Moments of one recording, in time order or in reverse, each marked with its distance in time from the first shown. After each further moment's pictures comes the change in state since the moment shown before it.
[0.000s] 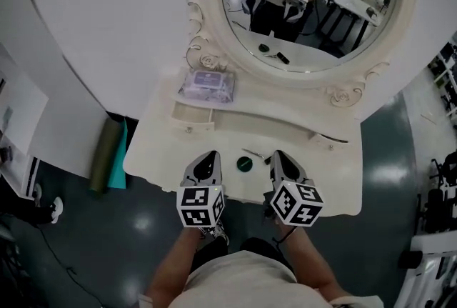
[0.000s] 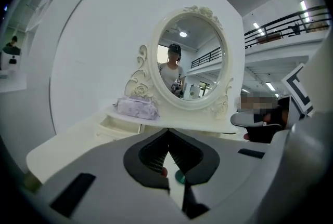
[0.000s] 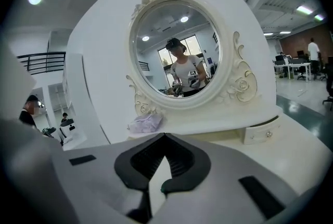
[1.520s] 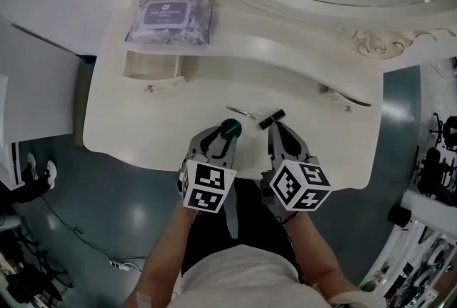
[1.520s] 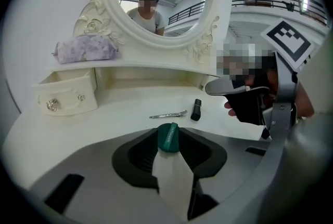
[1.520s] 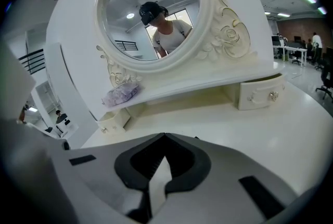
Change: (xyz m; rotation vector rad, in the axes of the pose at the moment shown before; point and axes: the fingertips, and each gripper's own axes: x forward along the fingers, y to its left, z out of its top) left arm 0.091 -0.051 -0.137 0.210 0.470 -0.201; right arm 0.065 -0.080 -0.087 0.093 0.254 -0.051
